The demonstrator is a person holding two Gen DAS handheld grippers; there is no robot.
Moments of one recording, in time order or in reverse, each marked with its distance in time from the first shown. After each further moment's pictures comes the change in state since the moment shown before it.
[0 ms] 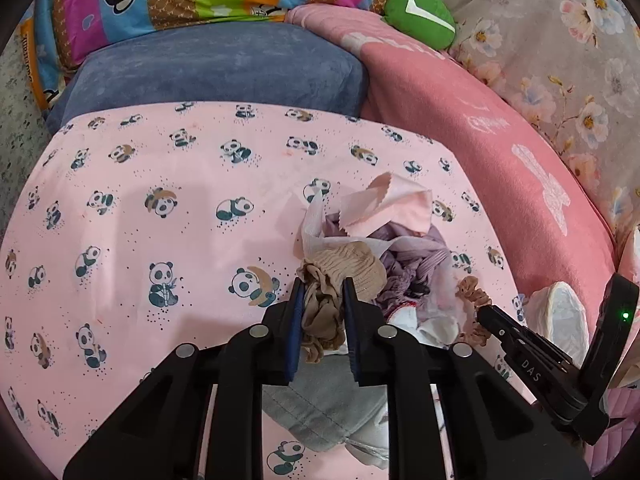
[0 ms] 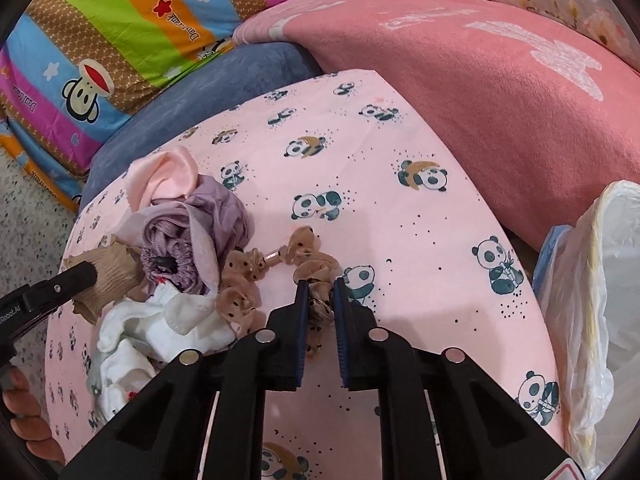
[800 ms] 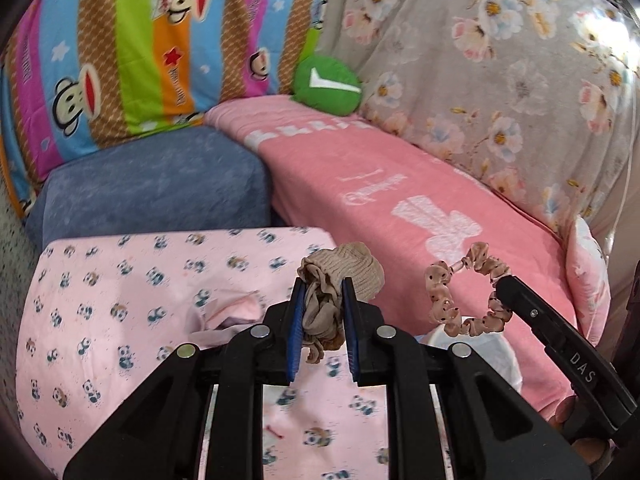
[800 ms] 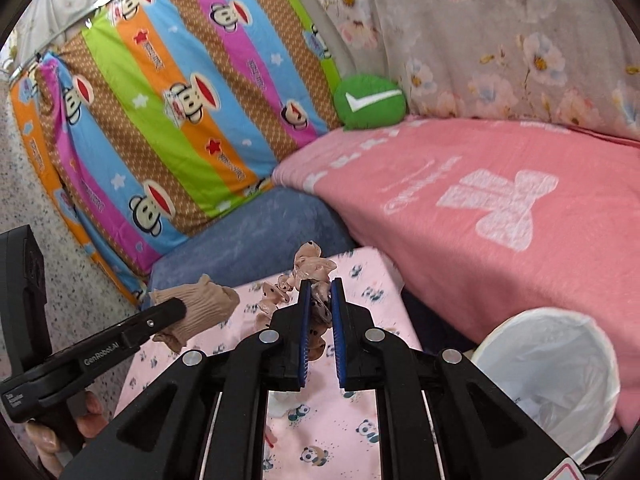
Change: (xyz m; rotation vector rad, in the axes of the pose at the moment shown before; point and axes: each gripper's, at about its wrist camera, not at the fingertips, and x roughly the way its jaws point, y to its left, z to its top) left arm -0.106 -0.139 0.022 0.205 -0.249 -0.133; right arm -0.220 -0.028 0.046 0.025 -0.426 0.107
